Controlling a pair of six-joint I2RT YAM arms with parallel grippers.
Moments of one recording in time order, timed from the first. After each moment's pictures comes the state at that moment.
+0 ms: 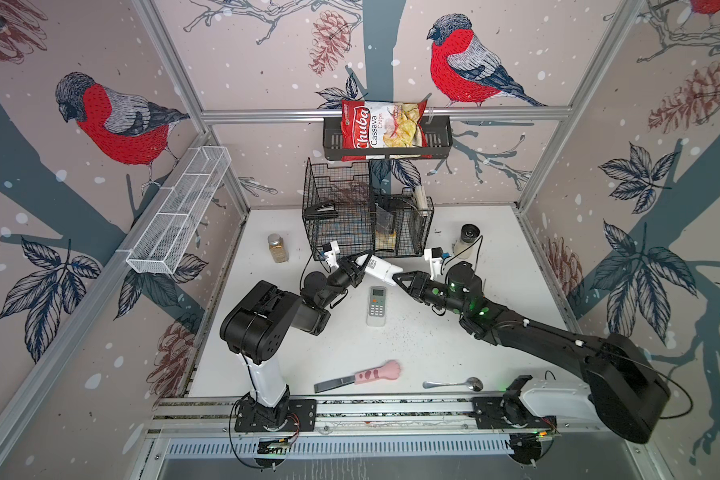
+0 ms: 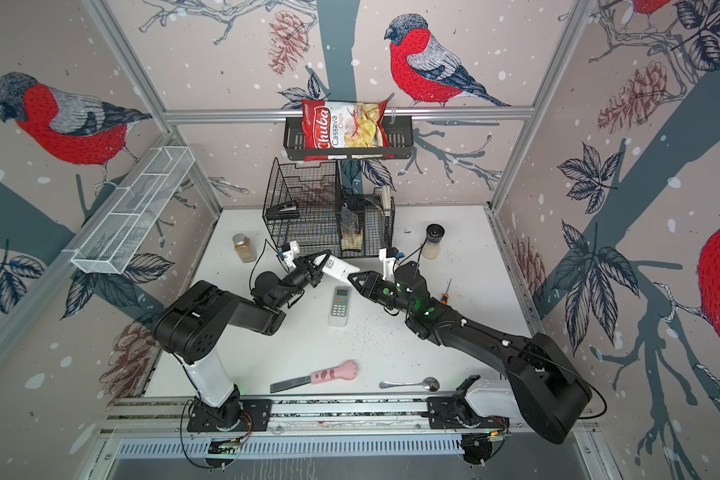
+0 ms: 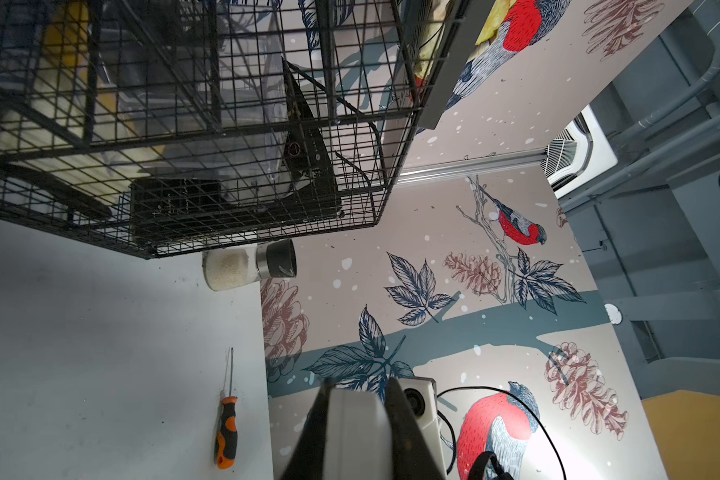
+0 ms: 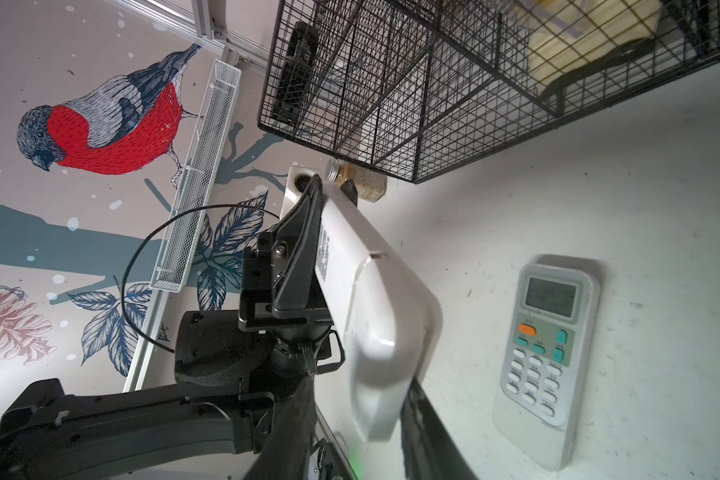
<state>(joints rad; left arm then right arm) -0.44 1.79 0.53 1.48 0.43 -1.55 0.74 1.28 0.61 0.43 -0.31 1.05</state>
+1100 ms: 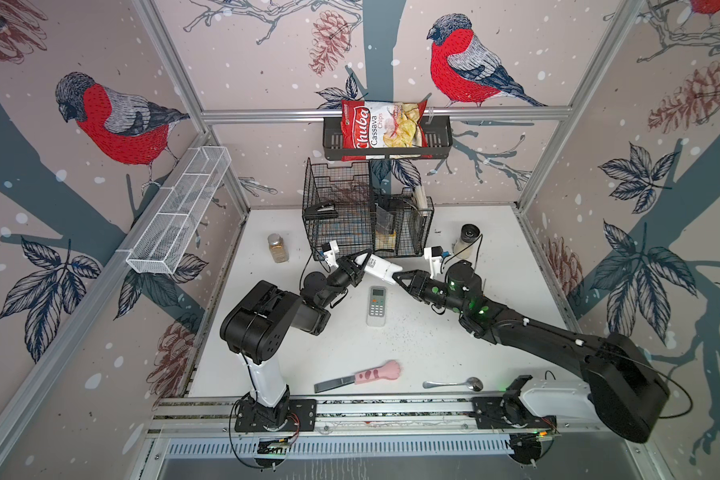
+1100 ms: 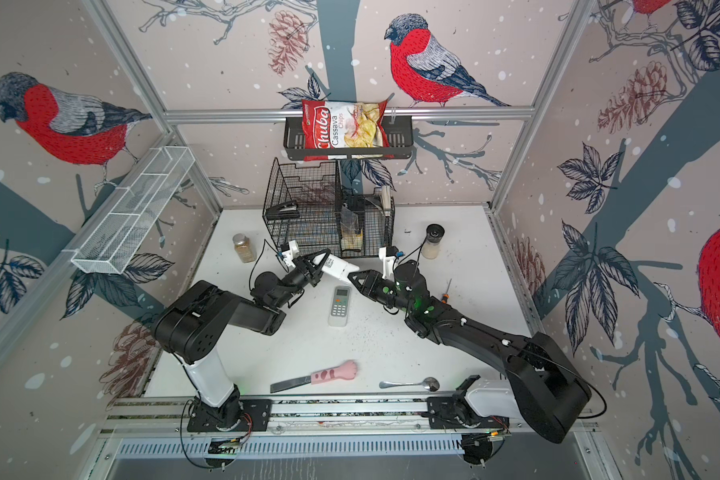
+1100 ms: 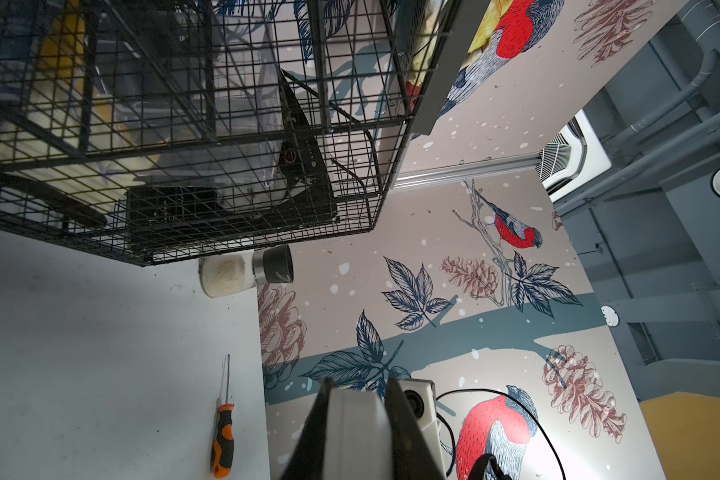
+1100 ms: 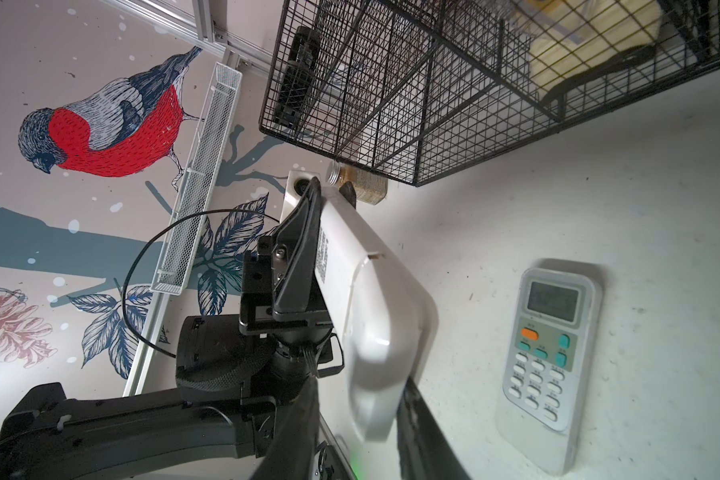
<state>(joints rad) -0.44 1.79 0.53 1.49 0.42 -1.55 0.74 1.28 0.62 0.42 -0.31 1.05</state>
